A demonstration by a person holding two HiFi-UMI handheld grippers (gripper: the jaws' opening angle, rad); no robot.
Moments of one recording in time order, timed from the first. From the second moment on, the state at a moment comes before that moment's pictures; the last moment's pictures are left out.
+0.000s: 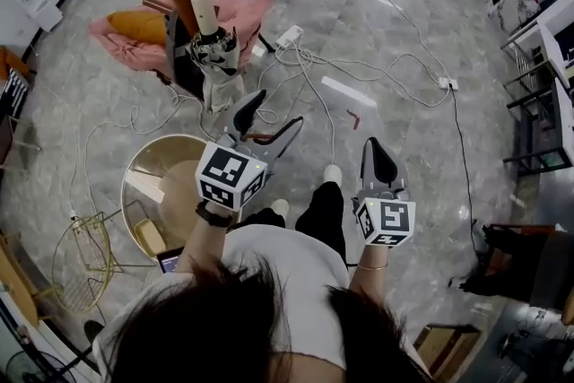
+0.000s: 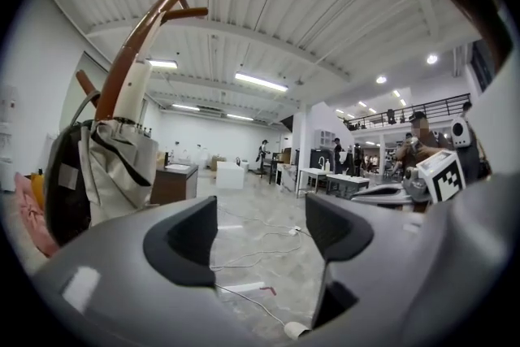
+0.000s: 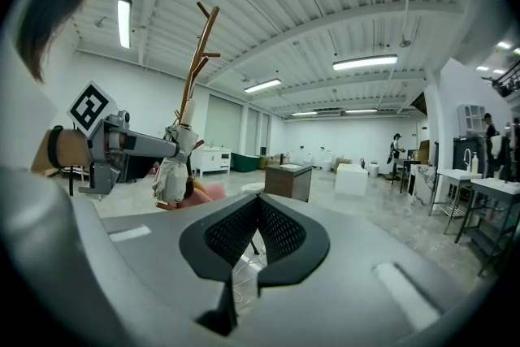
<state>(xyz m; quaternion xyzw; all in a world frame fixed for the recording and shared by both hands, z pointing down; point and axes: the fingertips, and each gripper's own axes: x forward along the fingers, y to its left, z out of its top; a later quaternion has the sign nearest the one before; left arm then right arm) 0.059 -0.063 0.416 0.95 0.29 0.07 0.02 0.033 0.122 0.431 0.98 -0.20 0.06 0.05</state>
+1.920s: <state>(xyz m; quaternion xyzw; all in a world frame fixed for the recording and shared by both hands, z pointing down) 0.086 -0.174 0.389 0.95 -0.30 0.04 0.03 0.238 -0.080 0.421 0.68 -0.73 0.06 0.01</state>
